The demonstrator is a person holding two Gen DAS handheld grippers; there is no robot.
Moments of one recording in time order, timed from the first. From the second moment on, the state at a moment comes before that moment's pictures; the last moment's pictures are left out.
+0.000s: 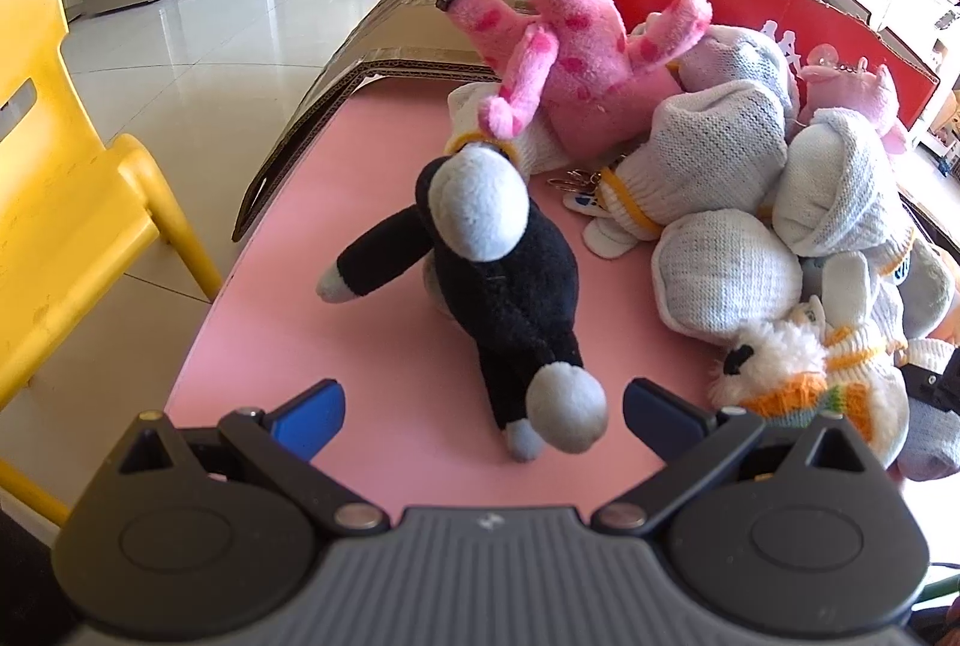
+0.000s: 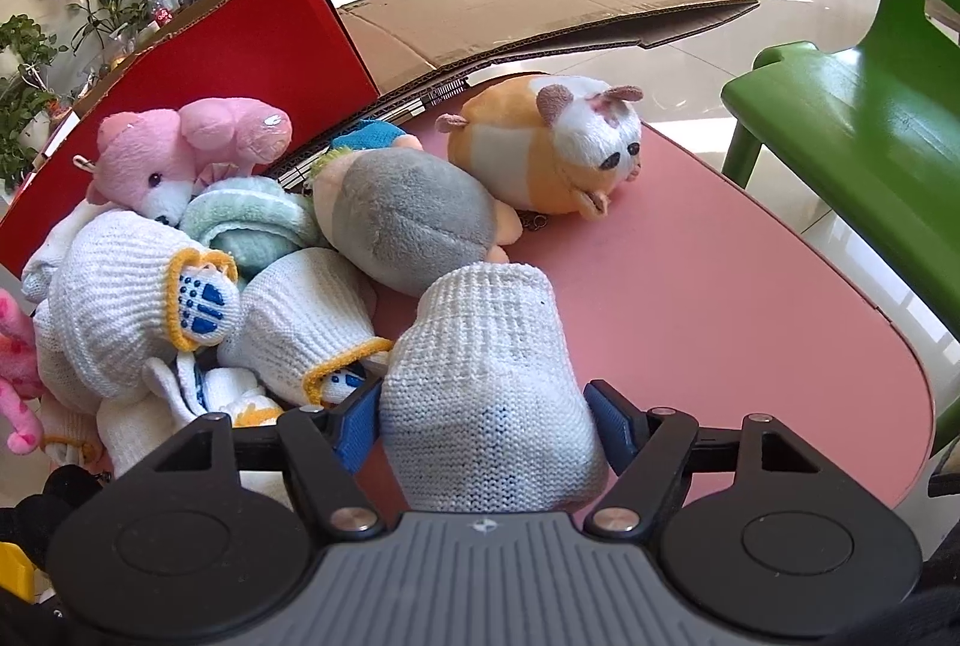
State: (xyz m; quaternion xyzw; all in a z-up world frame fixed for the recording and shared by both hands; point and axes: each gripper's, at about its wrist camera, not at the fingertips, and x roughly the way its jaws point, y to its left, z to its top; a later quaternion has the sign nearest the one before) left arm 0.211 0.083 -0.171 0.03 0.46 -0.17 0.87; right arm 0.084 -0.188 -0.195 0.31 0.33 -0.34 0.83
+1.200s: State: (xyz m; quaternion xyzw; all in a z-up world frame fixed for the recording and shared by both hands) left arm 0.249 0.074 -0.179 -0.05 0.46 -0.15 0.87; right arm 0.064 -0.178 -0.190 0.35 0.35 -0.37 0.79
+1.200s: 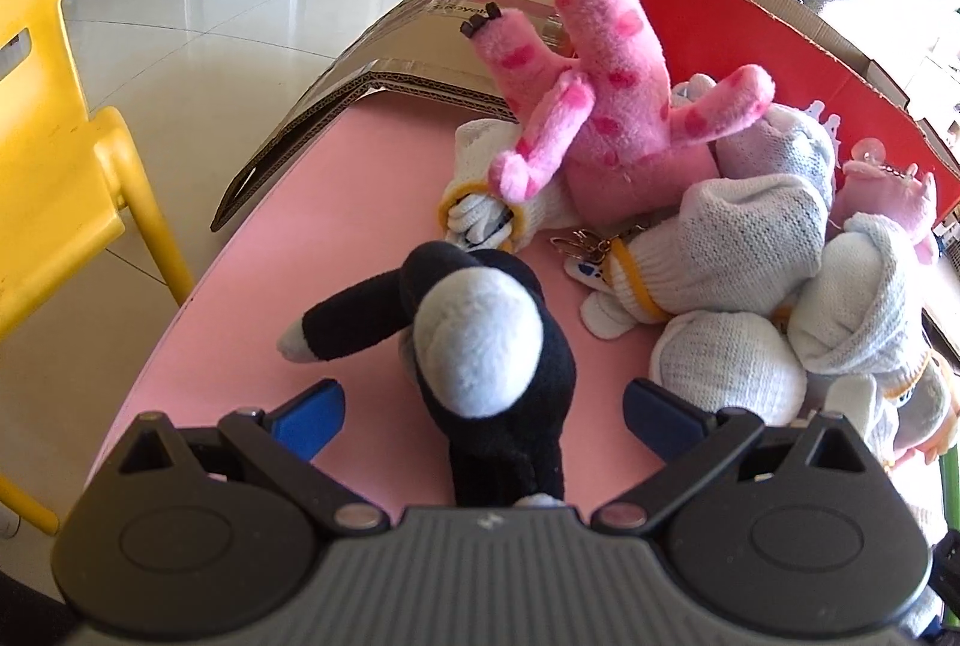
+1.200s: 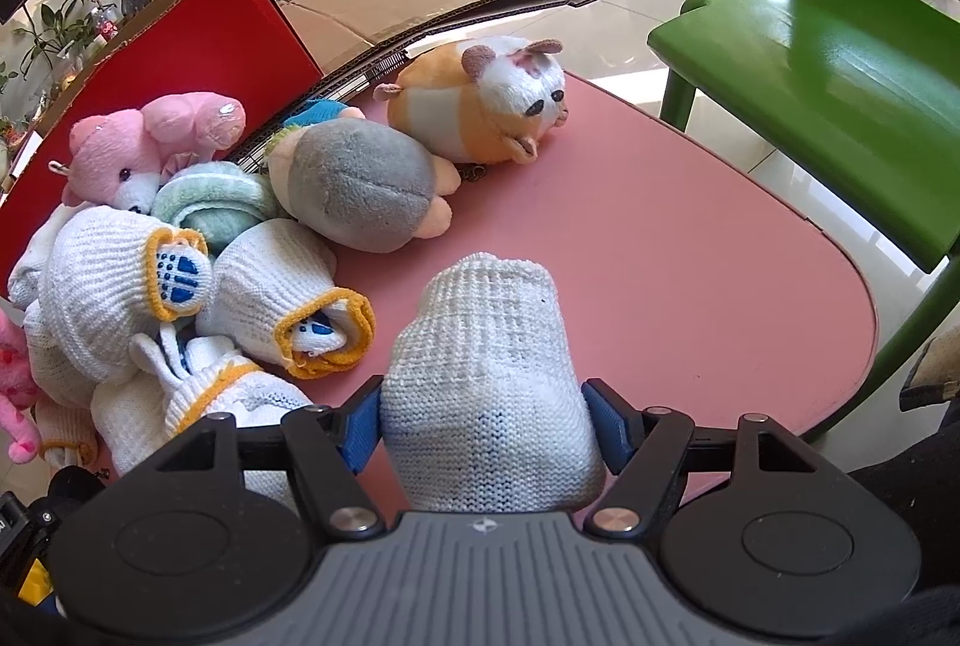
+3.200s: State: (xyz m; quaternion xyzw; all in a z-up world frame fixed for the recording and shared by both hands) left arm 0.200 0.077 -0.149 0.03 0.43 -0.23 0.87; right arm 0.050 -0.153 -0.160 0.35 0.33 -0.32 0.82
